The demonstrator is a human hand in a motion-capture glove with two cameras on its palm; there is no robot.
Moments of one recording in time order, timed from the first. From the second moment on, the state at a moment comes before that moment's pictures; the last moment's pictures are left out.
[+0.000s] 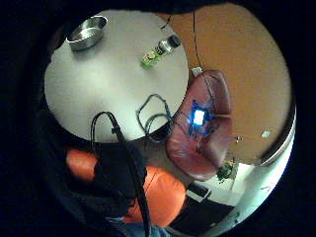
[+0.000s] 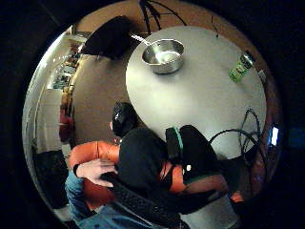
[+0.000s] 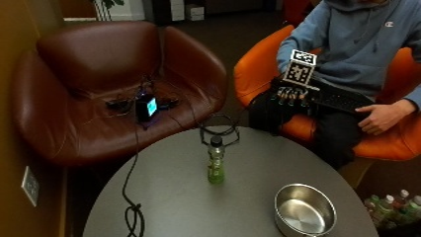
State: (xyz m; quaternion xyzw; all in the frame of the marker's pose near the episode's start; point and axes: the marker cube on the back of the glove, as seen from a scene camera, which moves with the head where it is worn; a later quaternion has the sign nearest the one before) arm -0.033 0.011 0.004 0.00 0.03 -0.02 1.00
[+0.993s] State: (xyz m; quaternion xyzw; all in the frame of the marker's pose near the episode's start) arm 0.089 0.008 -0.036 -0.01 0.06 0.02 1.00
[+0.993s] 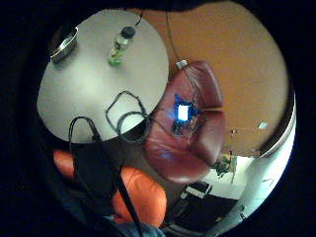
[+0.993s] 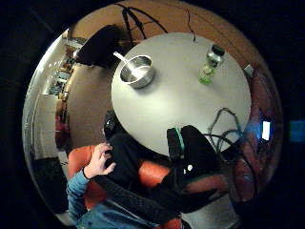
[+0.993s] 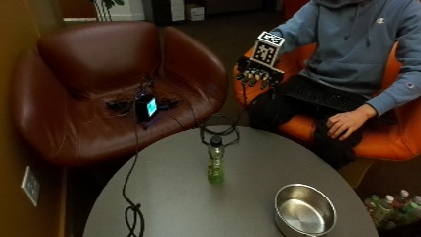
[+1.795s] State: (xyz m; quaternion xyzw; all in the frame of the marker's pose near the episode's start) arm 0.269 -0.097 0.053 -0.03 -0.01 0.02 1.00
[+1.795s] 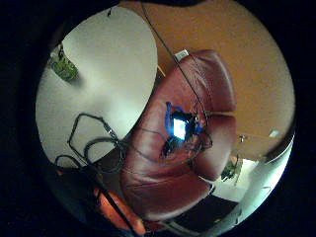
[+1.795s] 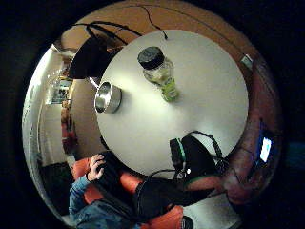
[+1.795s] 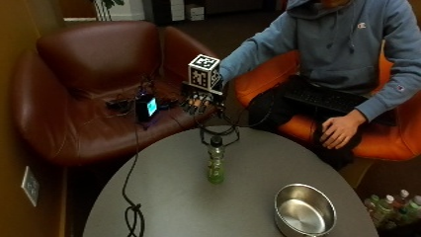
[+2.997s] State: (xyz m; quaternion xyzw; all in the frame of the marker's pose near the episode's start) arm 0.208 -0.216 0.212 -0.23 -0.61 -0.10 0.75
